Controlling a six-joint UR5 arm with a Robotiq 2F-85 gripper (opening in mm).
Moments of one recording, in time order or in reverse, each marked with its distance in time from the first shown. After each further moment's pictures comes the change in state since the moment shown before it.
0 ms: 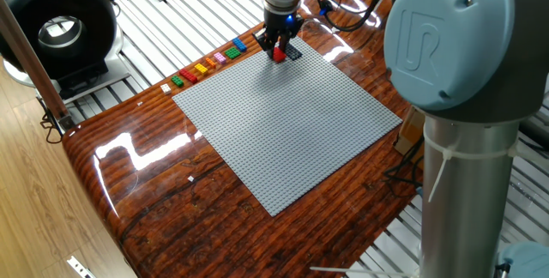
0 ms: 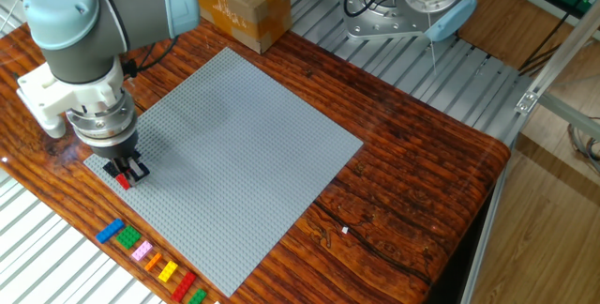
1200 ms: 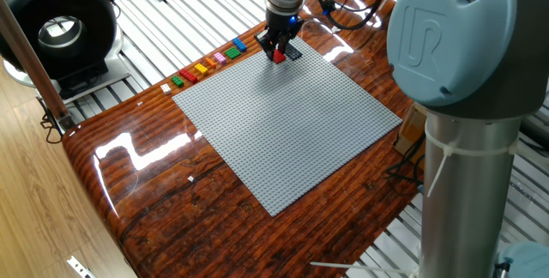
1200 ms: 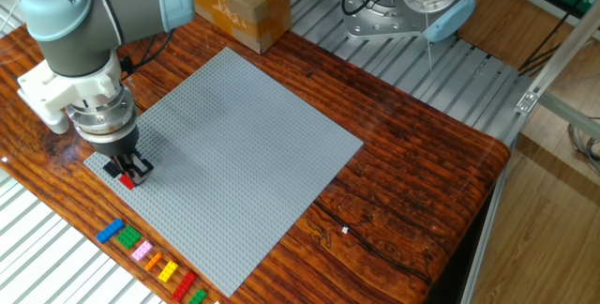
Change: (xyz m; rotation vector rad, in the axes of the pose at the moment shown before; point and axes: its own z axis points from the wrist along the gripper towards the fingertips) arm 0.006 0.004 0.001 -0.055 0.016 -0.081
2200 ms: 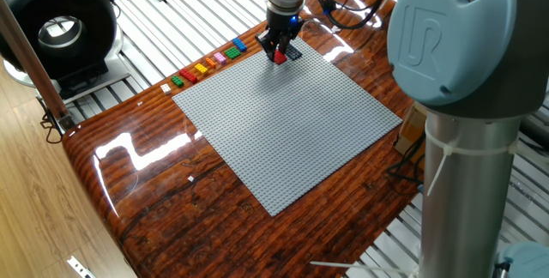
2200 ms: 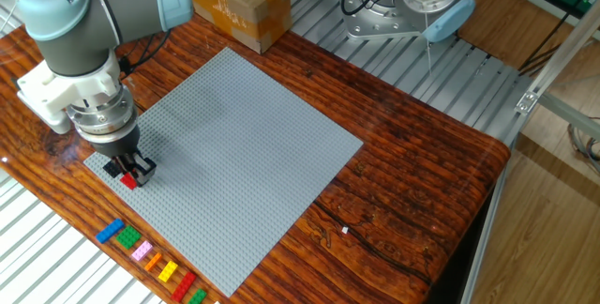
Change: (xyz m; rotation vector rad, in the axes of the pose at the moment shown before) arm 0.000 -0.001 0.001 -0.002 0.000 -0.042
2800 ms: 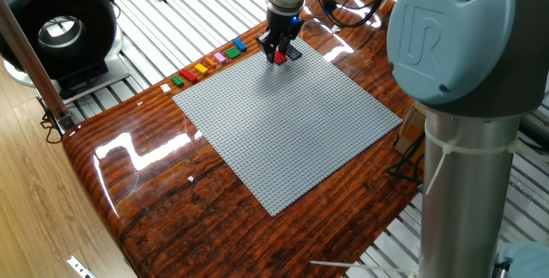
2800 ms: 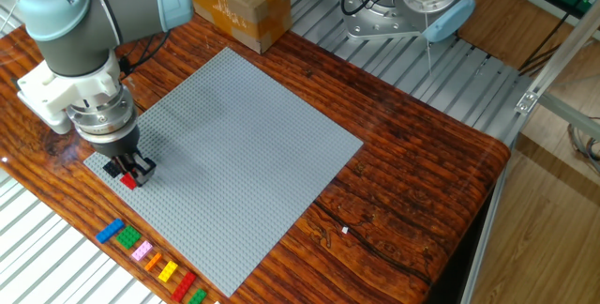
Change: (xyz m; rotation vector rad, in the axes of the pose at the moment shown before) arm -0.001 -0.002 0.000 0.007 -0.004 0.001
